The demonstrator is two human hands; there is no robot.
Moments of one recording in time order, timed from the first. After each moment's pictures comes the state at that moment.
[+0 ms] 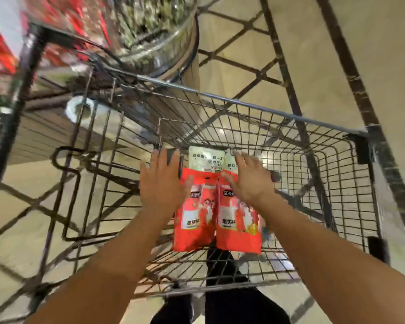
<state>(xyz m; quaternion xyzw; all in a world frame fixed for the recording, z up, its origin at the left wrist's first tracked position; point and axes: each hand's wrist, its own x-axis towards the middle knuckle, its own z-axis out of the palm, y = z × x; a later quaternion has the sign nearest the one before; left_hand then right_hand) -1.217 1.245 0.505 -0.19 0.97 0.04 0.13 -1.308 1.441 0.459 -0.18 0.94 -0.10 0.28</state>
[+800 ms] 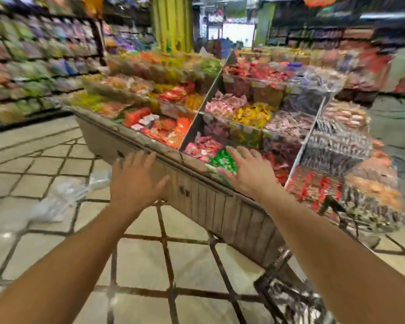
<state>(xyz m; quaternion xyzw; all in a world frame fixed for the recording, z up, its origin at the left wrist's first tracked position) -0.722 0.905 0.857 -0.55 0.82 -0.10 -0.16 -0.988 0.983 0.861 -0.61 0.78 -0.09 -0.09</state>
